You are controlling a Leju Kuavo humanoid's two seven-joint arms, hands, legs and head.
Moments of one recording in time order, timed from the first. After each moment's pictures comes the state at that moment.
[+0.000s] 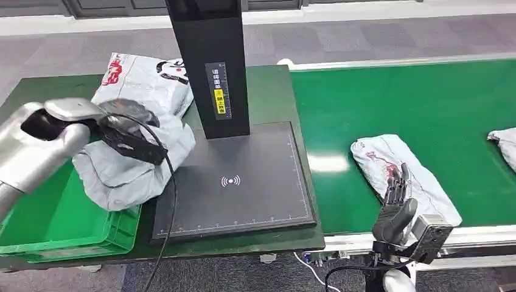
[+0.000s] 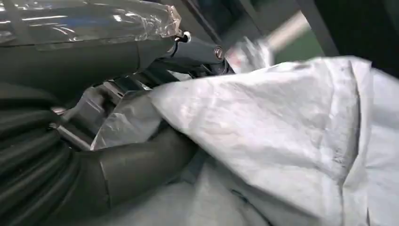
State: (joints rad) left arm -1.22 0.41 -1.05 -0.92 -0.80 -0.56 -0.25; right arm 0.18 0.08 0.00 -1.63 -0.12 -0.30 -0.48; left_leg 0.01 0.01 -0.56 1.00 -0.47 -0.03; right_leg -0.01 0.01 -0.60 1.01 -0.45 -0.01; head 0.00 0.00
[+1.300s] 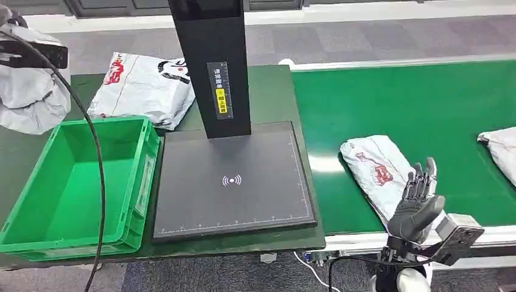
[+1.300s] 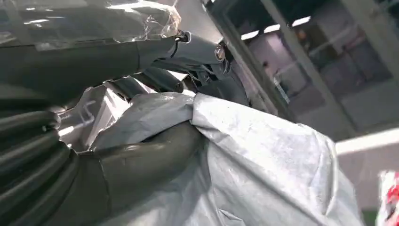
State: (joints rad) left arm -1.45 0.51 -0.82 -0.71 -1.11 -0.51 -0.11; right arm 0.17 0.11 -0.08 -1.73 -0.12 -0.29 -0.43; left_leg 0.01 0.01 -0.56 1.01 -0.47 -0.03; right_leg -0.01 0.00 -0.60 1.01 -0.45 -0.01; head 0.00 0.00
